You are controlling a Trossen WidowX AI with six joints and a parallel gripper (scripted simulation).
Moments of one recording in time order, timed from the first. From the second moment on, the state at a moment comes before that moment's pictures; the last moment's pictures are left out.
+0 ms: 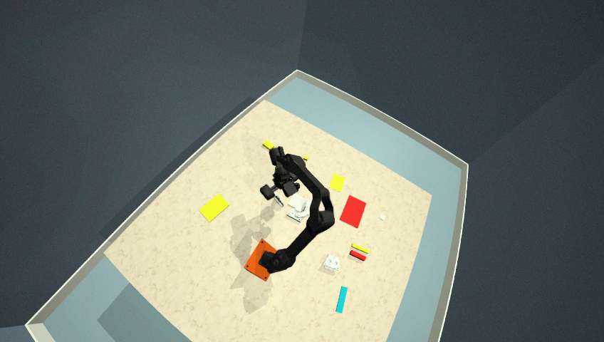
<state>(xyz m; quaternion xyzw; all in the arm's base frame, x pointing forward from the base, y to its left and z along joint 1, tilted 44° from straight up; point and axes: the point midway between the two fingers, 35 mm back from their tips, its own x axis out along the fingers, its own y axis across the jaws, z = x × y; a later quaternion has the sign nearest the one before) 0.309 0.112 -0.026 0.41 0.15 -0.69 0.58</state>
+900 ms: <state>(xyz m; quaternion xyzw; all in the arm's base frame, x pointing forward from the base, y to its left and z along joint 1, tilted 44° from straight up) 0.309 0.070 -0.064 0.41 0.14 -0.69 0.58</state>
